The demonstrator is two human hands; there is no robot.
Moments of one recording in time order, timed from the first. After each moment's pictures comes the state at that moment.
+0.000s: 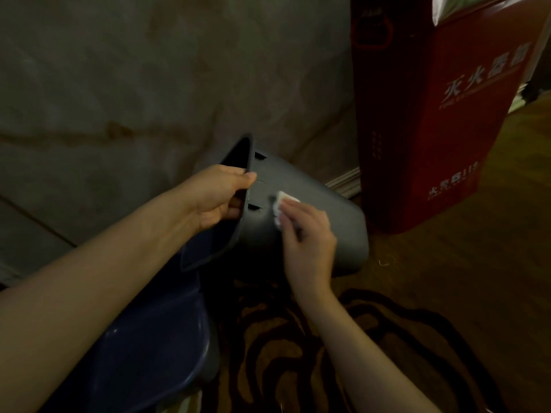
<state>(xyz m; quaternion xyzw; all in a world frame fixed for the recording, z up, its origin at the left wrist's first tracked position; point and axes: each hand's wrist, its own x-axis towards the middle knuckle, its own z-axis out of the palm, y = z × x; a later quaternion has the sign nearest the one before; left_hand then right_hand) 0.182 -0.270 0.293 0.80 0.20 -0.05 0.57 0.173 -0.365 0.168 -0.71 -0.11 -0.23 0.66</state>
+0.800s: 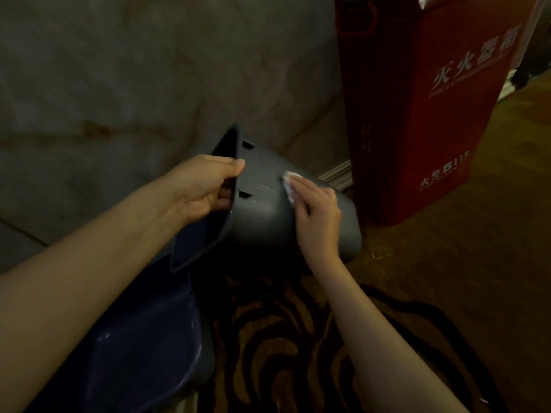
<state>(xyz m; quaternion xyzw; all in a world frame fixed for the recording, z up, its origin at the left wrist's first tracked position) 0.201 -0.268 0.291 0.79 0.20 -0.04 0.58 0.232 -0.378 0.148 -0.74 -0.13 -0.25 0.62</state>
